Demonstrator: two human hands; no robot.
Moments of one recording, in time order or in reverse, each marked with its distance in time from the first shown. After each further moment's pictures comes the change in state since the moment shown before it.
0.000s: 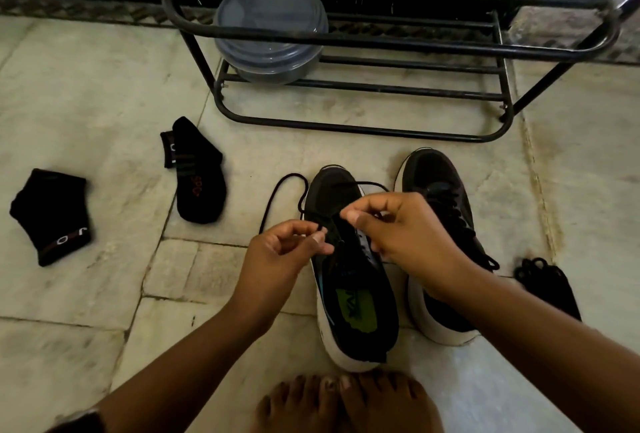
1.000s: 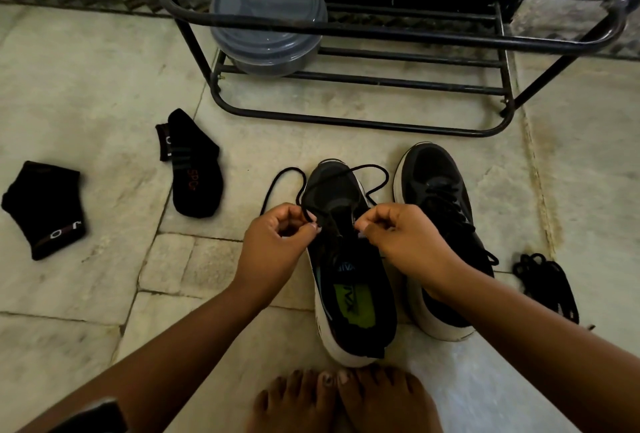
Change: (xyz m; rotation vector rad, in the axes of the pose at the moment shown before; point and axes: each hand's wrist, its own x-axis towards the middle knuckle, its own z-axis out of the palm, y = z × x) left_hand 0.025 -0.018 -0.003 0.222 0.064 0.076; right_hand -0.012 0.034 0.009 -0.114 -0.027 0.264
